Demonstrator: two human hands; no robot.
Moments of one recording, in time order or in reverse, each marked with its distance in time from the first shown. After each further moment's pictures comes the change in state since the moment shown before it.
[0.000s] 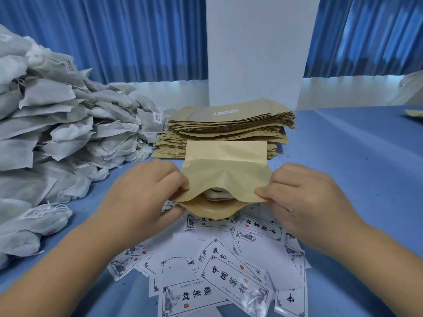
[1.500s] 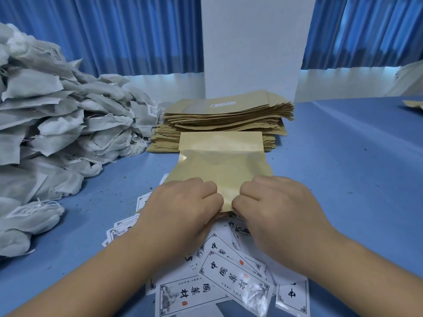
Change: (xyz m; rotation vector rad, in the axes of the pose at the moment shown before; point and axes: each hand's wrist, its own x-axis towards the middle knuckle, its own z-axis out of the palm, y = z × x) left_hand 0.013 0.046 0.027 0.051 -0.005 0.078; right_hand 0.006 -0.039 0.014 -0.220 -0.157 -0.002
